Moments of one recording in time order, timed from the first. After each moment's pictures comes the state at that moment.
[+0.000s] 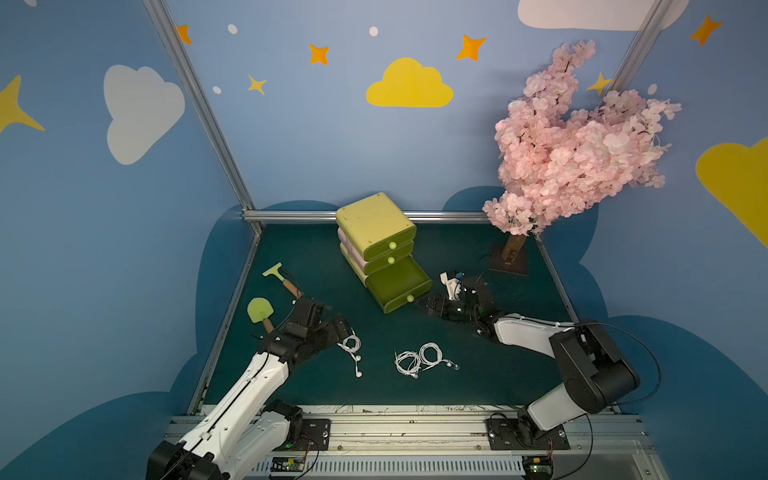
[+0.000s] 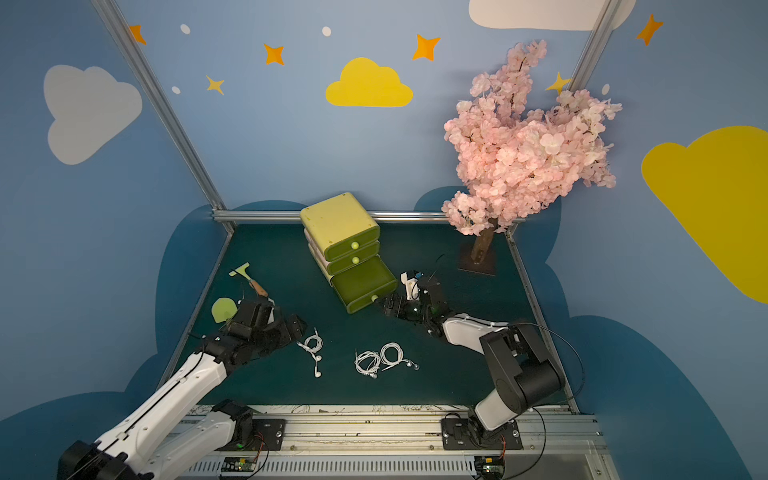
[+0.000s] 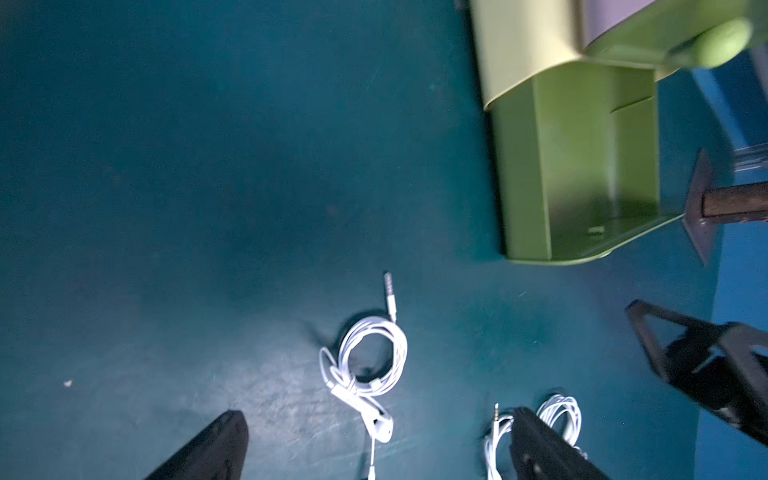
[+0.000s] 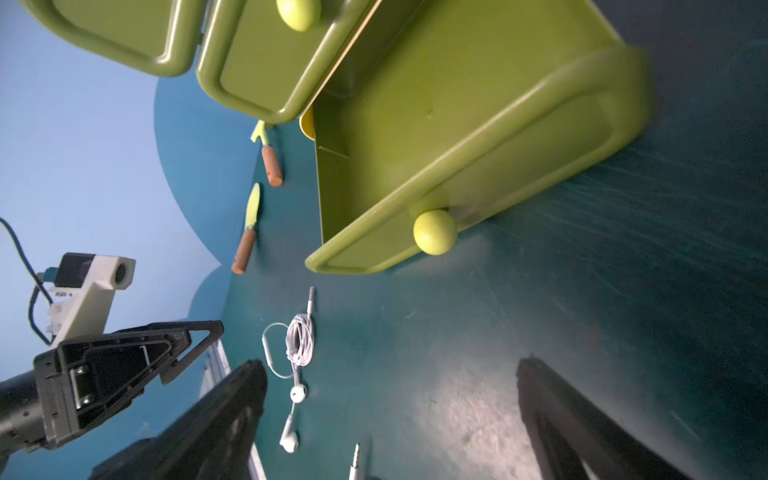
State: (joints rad) left arm -0.33 0.92 0.57 -0.63 0.09 -0.79; right arm 0.50 1.55 0.69 0.26 -0.51 0.64
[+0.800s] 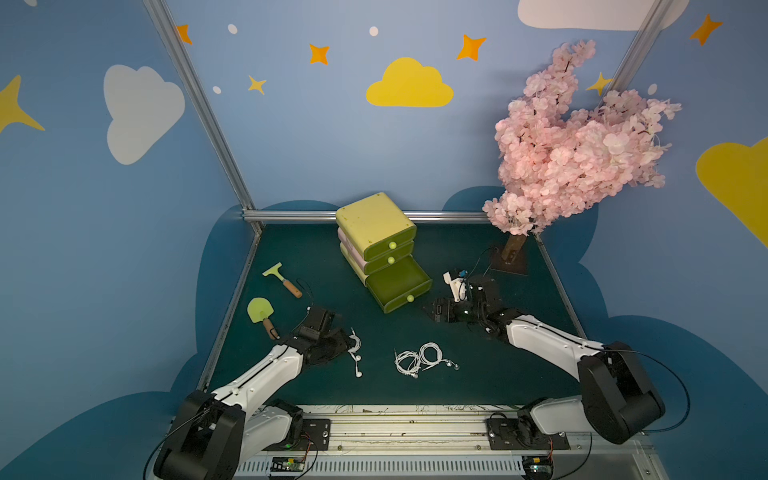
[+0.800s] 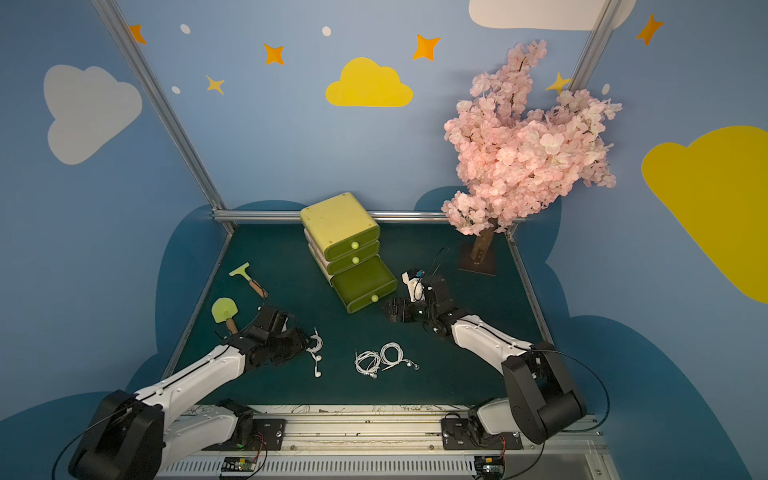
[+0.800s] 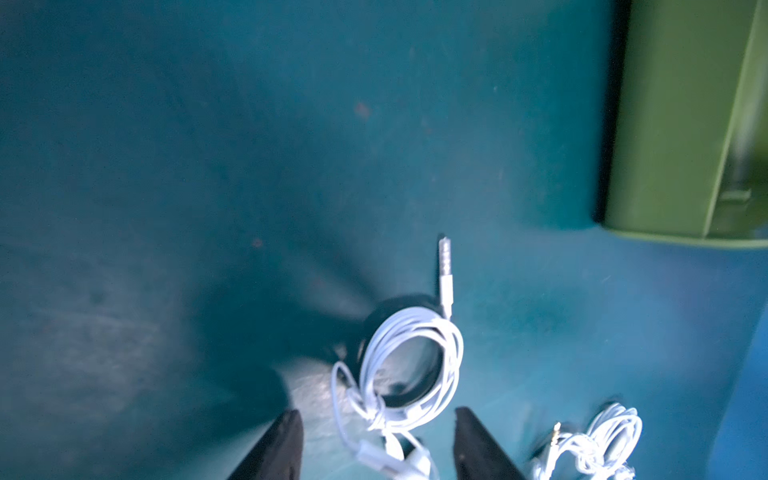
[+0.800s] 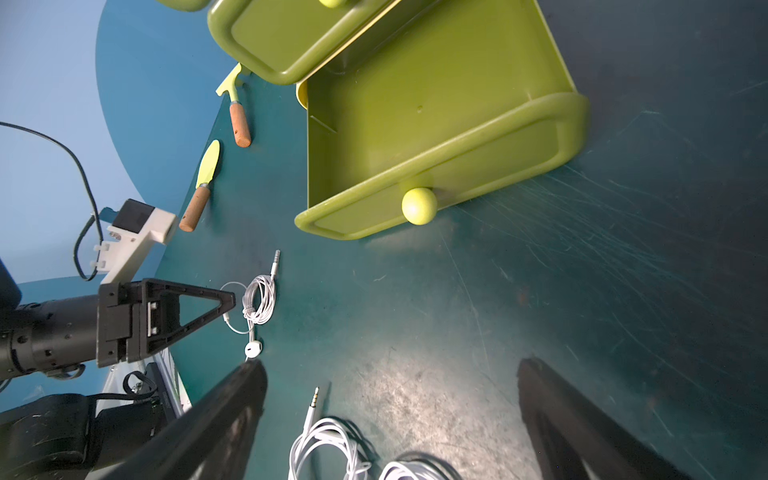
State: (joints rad) left arm -0.35 1.13 0.46 -0.37 0.16 -0.86; right arm 0.49 1.40 0.70 0.02 -0.44 0.43
